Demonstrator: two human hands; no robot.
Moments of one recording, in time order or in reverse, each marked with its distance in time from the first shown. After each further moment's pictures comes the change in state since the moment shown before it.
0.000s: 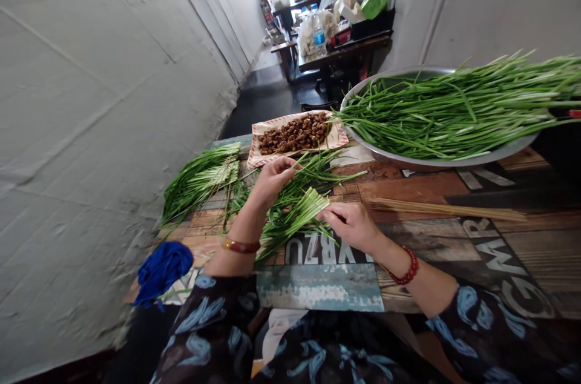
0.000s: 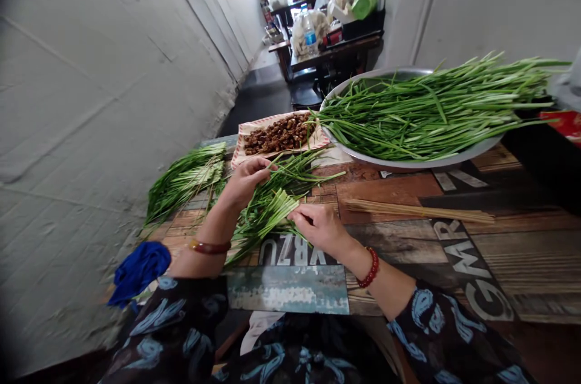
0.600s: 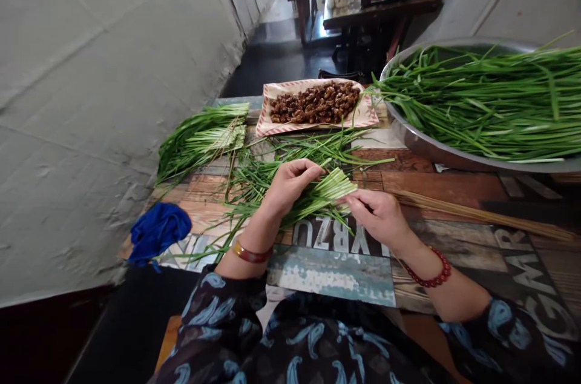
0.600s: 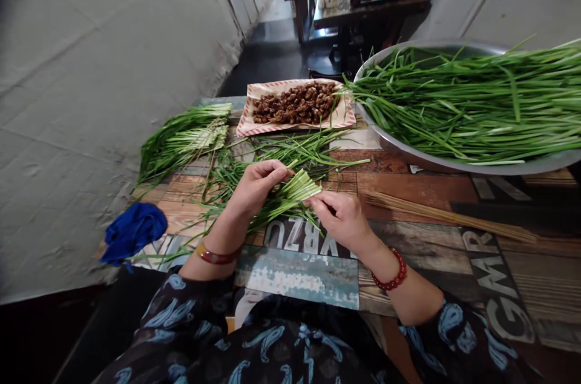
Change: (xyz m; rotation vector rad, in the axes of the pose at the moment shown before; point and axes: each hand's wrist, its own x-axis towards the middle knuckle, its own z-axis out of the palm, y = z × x) left_hand -0.055 -0.014 0.020 -0.143 0.055 -0.074; right_hand -0.001 -0.011 -0.010 -0.088 -0.065 0.106
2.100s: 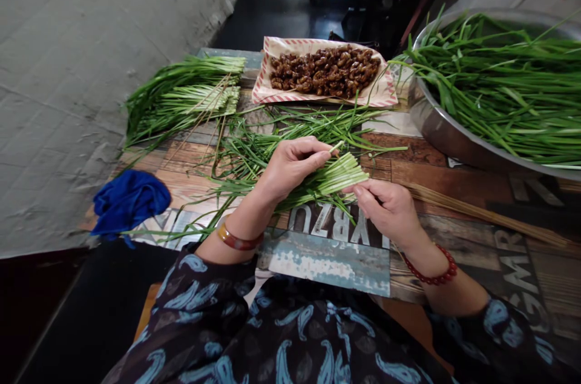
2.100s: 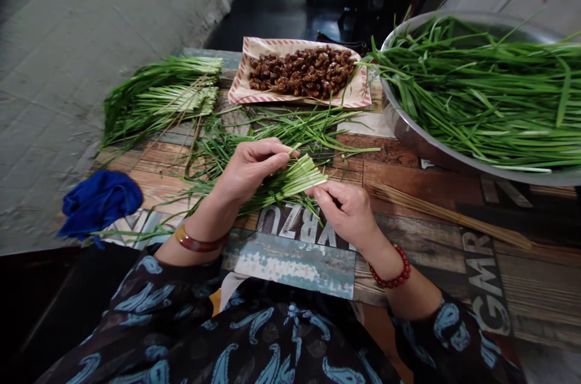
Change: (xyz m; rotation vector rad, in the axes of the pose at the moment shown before) left_hand -0.004 -0.001 -0.001 -0.018 -0.014 0.114; right_hand -0.003 0.002 0.000 -0.028 -0.065 0.099
